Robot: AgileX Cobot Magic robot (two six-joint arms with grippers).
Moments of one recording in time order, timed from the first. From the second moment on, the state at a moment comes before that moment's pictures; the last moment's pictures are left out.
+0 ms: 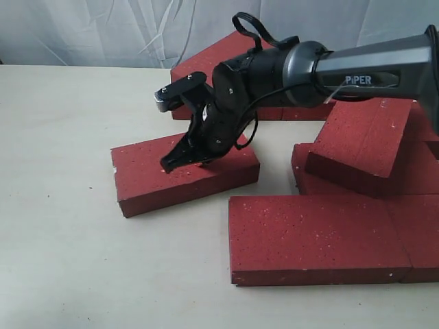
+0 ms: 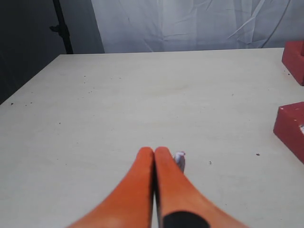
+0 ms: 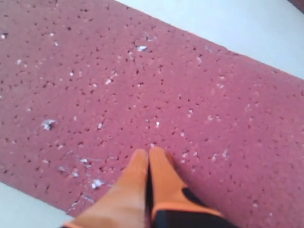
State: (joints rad) left arm 0.11 0.01 0.00 0.04 0.33 0.01; right arm 0.70 2.10 -1.47 0.09 0.58 -0.11
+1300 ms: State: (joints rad) left arm 0.11 0.01 0.00 0.04 0.33 0.01; right arm 0.77 2.19 -1.86 0.32 0.87 -0.21
